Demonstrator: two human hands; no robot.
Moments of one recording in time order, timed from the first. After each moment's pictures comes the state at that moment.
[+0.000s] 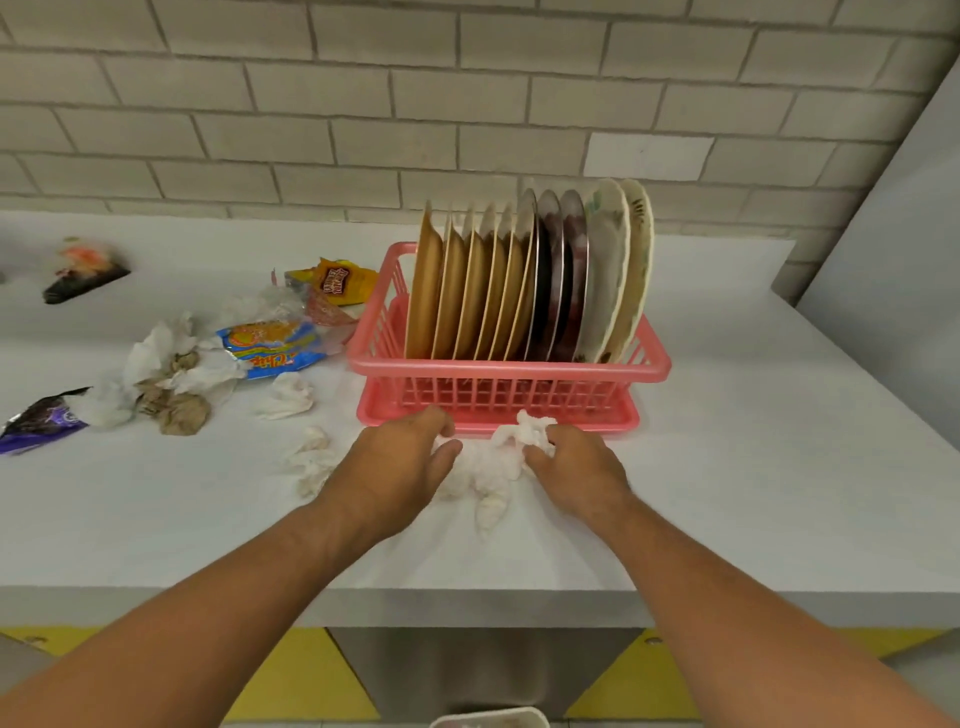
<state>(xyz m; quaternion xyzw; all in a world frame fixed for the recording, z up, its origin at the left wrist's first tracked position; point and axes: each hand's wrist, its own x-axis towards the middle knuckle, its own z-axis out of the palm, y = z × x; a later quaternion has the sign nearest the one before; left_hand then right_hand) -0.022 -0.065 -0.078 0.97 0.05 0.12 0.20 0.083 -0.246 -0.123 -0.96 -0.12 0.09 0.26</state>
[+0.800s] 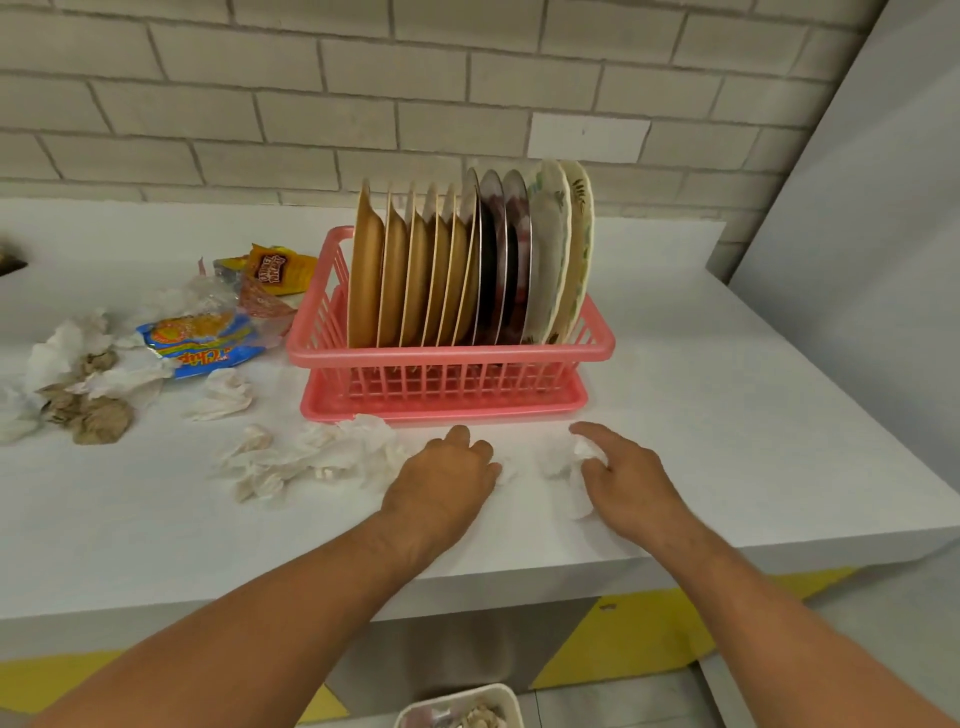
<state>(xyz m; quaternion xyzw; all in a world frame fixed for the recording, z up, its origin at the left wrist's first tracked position) 0.015 -0.135 -0.124 1.00 -0.10 0.00 -0.02 0.051 -0.333 -0.102 -0.94 -0.06 0.09 0.34</state>
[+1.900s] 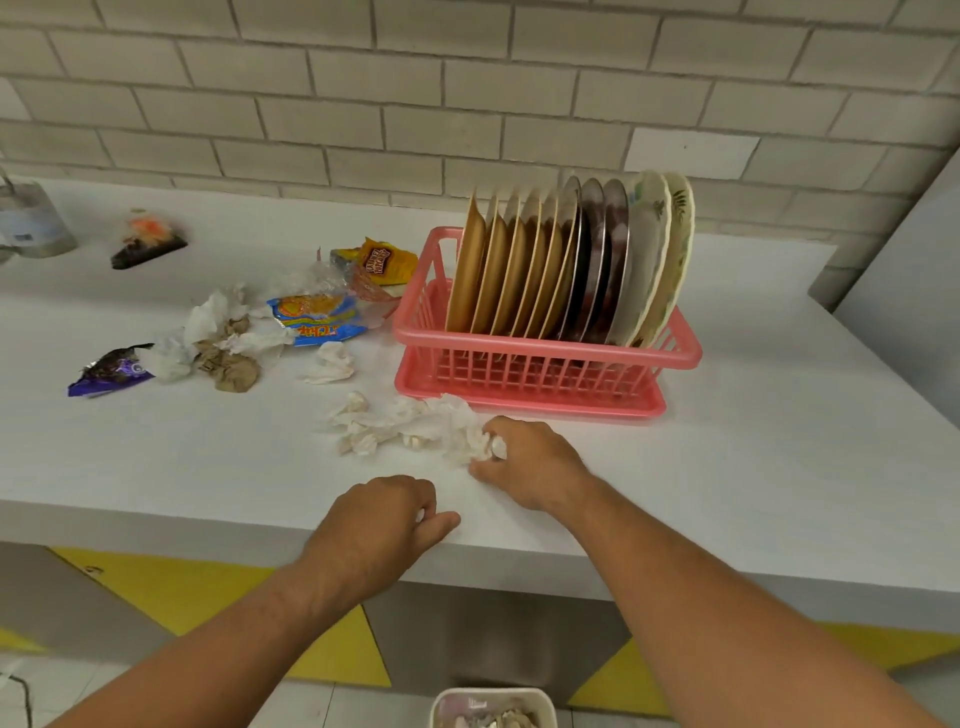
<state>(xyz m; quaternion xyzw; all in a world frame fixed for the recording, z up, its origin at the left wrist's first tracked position) -0.099 -0.057 -0.122 0.98 0.11 0.02 0.17 0.032 -0.194 -0.108 -0.93 -0.25 0.17 0.21</state>
